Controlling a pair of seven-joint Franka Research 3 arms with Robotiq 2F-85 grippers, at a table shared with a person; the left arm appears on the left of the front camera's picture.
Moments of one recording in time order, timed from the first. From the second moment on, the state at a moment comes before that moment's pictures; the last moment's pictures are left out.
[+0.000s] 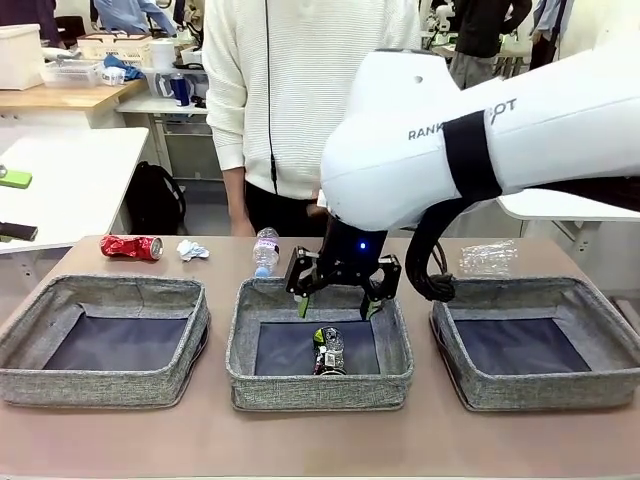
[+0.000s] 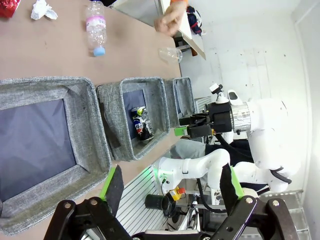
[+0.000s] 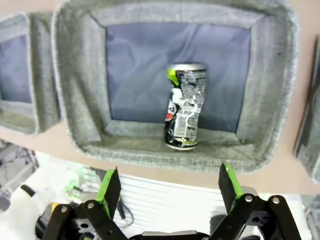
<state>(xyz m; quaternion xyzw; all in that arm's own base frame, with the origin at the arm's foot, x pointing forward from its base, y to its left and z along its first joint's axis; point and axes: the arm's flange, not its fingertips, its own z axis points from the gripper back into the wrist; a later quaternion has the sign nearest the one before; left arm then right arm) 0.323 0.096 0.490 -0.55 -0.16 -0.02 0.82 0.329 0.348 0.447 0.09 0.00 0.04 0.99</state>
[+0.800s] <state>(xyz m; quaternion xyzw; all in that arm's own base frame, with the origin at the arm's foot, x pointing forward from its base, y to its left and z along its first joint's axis) 0.322 0.096 0.491 -0.55 -0.16 -0.02 0.82 0.255 0.145 0.604 0.45 0.11 0.05 0.89</state>
